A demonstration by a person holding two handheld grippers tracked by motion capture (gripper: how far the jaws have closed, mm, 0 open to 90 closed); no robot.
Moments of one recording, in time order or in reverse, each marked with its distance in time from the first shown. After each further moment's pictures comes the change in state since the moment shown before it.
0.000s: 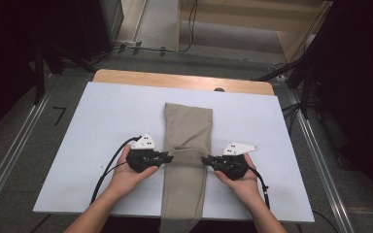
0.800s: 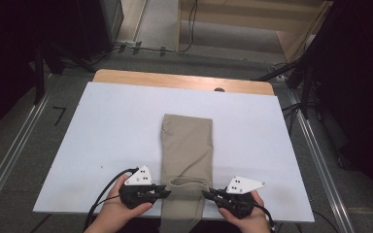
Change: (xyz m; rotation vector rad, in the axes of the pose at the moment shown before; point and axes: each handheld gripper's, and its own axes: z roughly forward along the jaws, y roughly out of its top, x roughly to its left) left arm -0.070 -0.041 -0.031 0.085 -0.091 0.029; right arm 0.070 -0.047 -0.041 0.023 0.061 -0.025
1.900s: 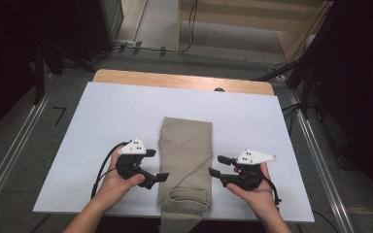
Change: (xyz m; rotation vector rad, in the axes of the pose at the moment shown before) left arm 0.062 0.047 -0.009 -0.100 0.028 -0.072; right arm -0.053 0.048 -0.011 -0.059 -0.090 0.040
